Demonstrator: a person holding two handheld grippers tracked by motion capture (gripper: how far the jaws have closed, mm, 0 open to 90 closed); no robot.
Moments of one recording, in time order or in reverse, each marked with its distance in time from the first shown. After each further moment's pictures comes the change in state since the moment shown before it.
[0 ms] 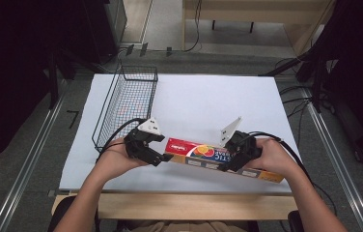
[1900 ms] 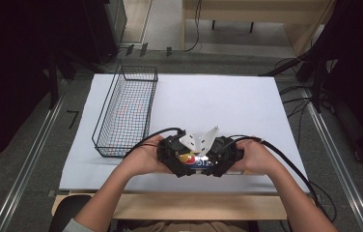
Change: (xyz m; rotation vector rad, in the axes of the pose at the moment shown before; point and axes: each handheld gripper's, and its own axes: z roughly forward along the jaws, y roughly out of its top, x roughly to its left) left arm -0.034 0.040 0.068 0.171 -0.165 0.242; right arm 0.029 0.046 0.017 0.005 -0.034 -0.218
